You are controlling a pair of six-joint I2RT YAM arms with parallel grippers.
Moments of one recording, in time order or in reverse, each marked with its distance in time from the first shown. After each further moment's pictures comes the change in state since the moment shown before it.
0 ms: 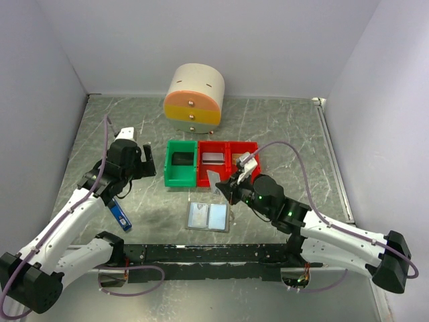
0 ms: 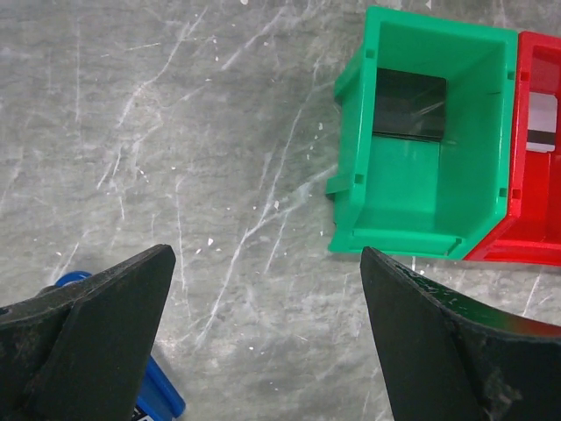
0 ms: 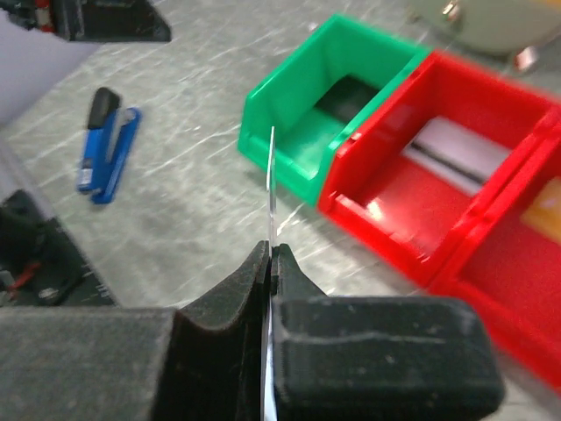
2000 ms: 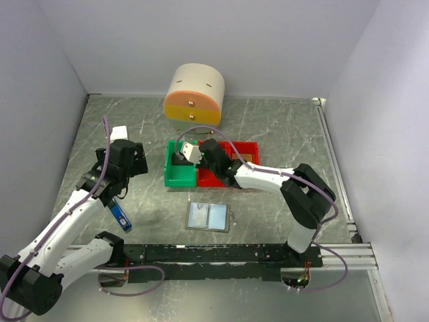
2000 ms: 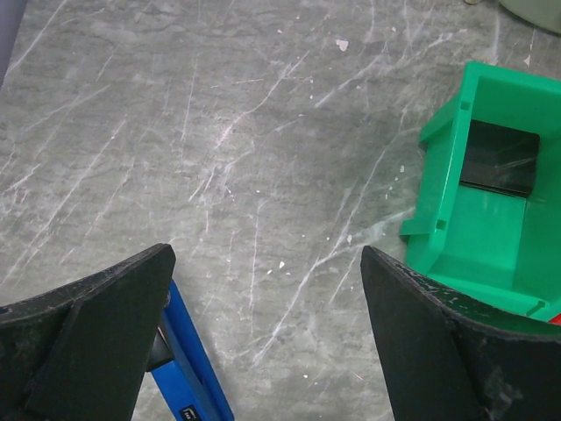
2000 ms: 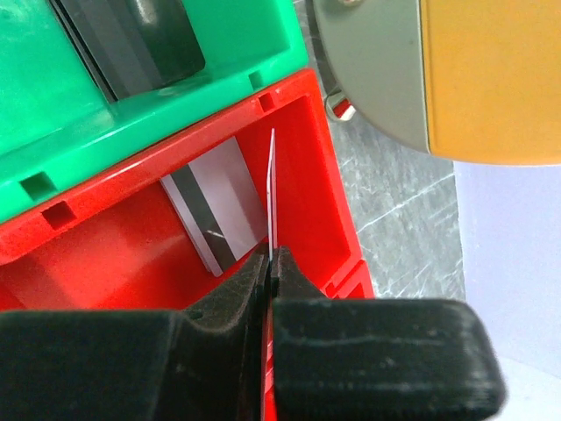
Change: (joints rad) left arm 0.003 -0.016 0.002 -0.011 -0.231 0.038; right arm -0.162 0.917 0.546 -0.016 0.204 -1.095
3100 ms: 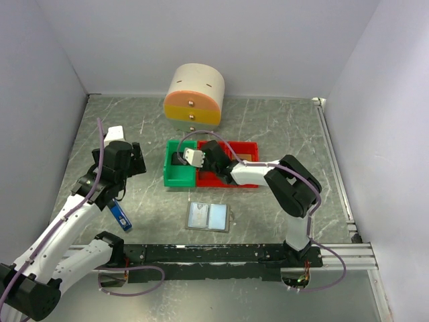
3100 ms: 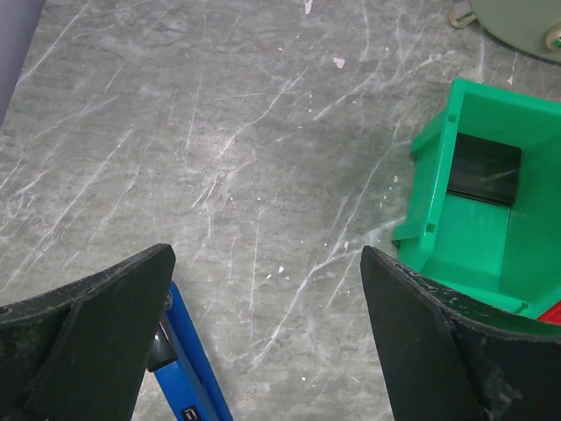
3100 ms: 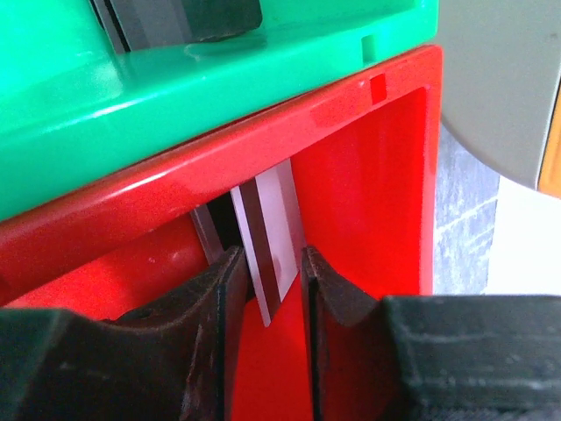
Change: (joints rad) left arm 0.000 -0.055 0.000 -0.006 -0.011 0.000; right arm -0.074 0.164 0.001 0.074 -0.111 -0.107
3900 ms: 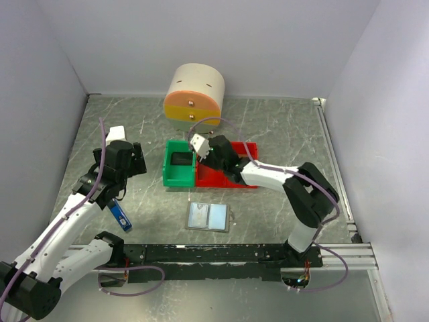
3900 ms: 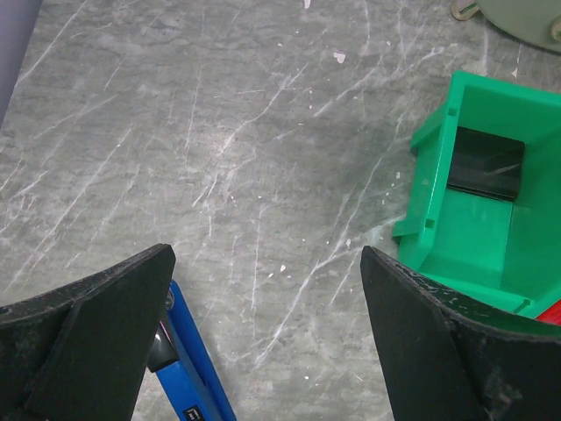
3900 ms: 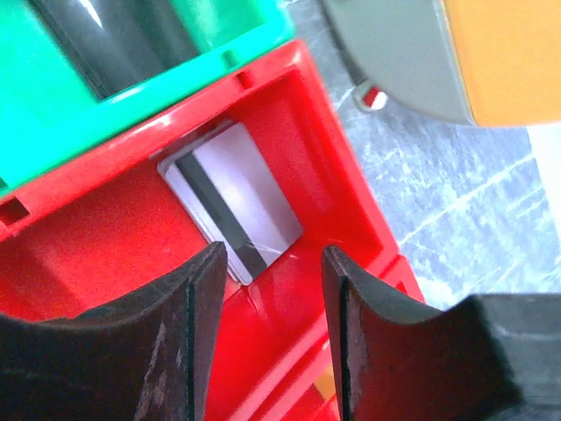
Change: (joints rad) left arm 0.000 0.012 0.000 0.001 0.005 0.011; right arm -0.015 -0.138 -0.050 -0.011 -0.050 0.216
